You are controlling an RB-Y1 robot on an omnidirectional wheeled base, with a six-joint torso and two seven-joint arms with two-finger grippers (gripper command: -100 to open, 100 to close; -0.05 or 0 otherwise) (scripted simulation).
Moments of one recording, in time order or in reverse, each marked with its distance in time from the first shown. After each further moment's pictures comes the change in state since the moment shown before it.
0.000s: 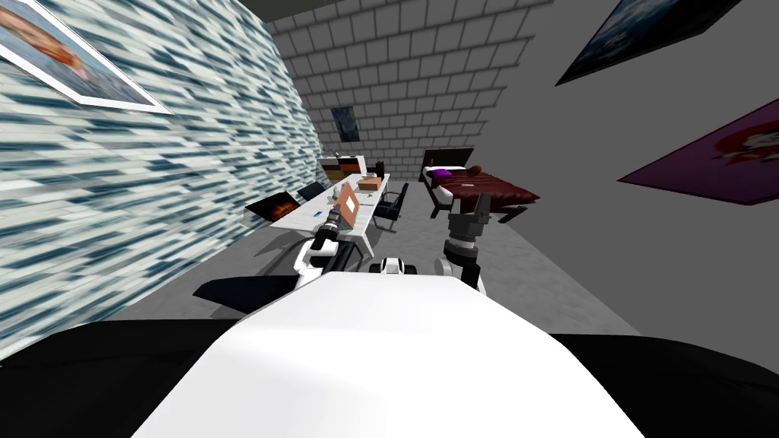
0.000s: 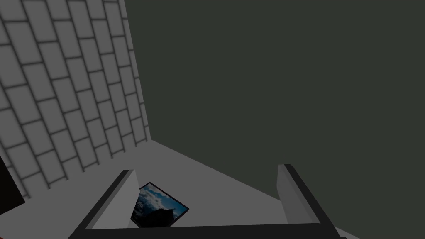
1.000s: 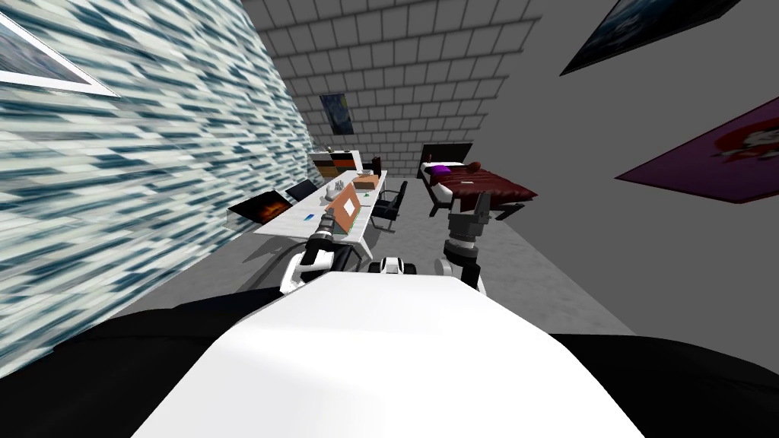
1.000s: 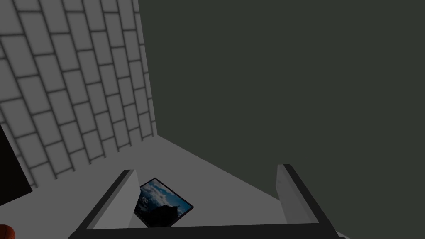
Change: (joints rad) left arm 0.202 -0.101 0.017 -0.235 -0.085 0.023 -0.059; right arm 0.000 0.000 0.000 0.000 0.000 0.000 0.000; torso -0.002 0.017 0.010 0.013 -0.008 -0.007
